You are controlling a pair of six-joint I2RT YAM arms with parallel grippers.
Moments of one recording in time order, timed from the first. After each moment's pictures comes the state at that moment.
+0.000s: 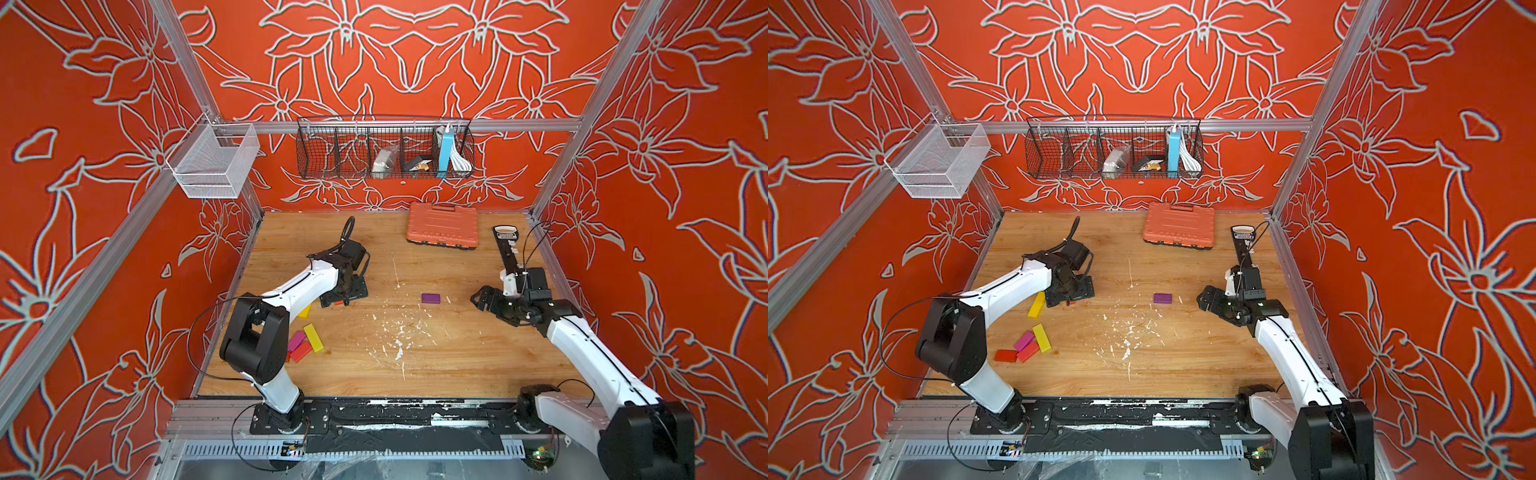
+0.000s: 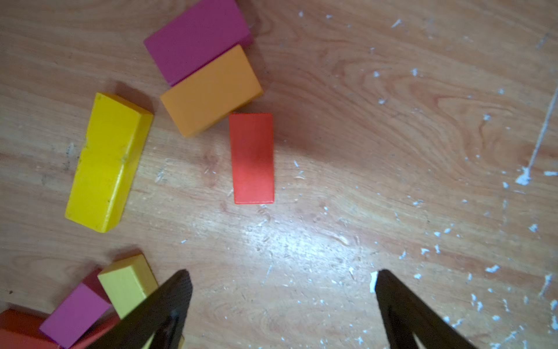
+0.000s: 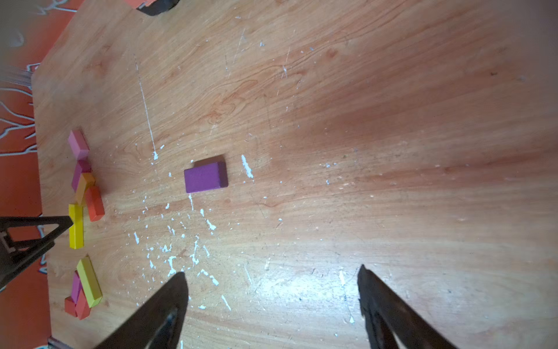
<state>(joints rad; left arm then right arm) -0.35 1.65 1.19 -0.88 -0.14 -0.68 0.14 1.05 0.70 -0.60 -0.30 0.50</state>
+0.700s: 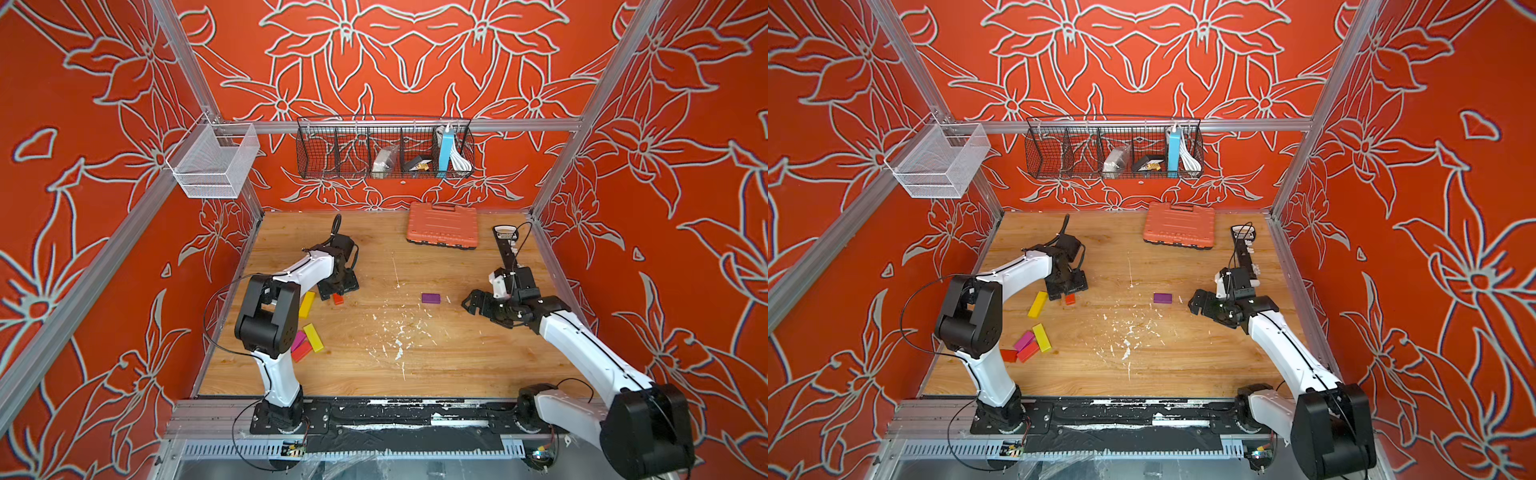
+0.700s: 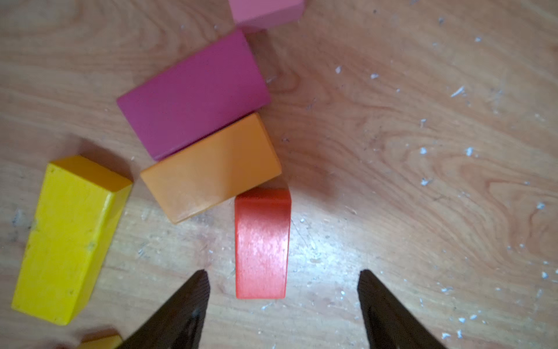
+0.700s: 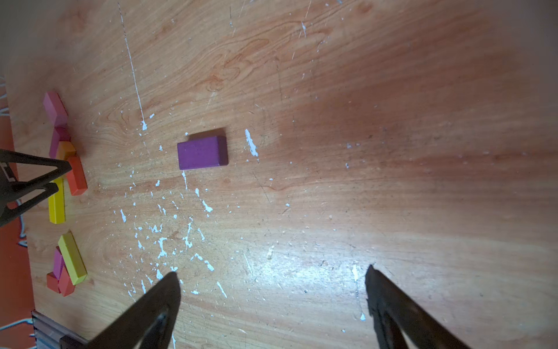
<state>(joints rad) -0.22 1.84 1.26 -0.81 -0.06 -0.64 0.21 1.12 0.70 -0.61 -0.28 0.48</state>
